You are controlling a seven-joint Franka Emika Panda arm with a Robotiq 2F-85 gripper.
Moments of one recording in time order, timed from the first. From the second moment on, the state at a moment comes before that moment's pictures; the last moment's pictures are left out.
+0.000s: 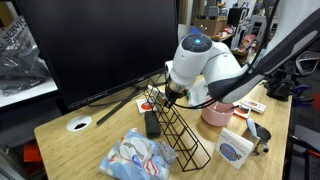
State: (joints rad) arm 0.41 0.53 -0.18 -2.03 -0.79 2.80 0.68
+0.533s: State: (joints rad) arm 0.42 0.44 -0.17 -2.15 -0.77 2.80 0.79
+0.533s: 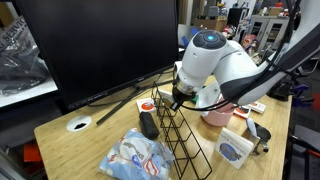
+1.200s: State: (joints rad) arm 0.27 0.13 -0.03 -2.43 -0.32 2.92 0.55
